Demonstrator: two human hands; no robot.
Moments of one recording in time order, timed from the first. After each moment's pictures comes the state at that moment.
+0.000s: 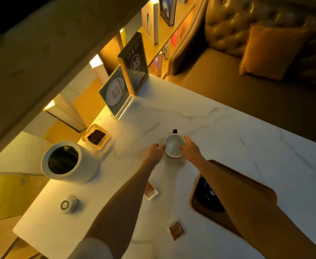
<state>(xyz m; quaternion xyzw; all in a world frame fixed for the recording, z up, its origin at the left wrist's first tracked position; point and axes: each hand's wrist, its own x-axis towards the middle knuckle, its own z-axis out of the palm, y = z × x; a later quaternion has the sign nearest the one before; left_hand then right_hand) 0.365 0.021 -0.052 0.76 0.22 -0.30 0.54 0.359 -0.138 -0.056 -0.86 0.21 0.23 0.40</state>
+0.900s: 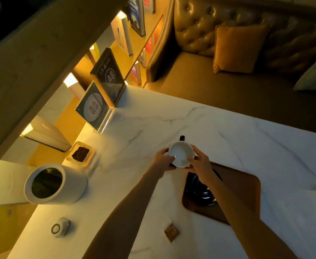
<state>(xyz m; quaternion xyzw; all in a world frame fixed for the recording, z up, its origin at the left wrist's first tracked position) 0.338 -0.053 -0.019 0.66 0.20 -0.38 0.62 0.276 -0.196 -0.020 -0.64 0.35 0.08 0.68</state>
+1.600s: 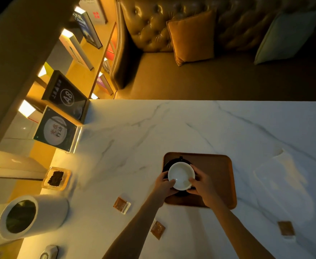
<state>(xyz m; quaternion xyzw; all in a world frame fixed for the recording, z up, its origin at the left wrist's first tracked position) 0.220 -0.117 -0.035 0.65 0.19 -0.47 0.56 0.141 -0.256 -0.035 -0.53 0.45 0.06 0.72</state>
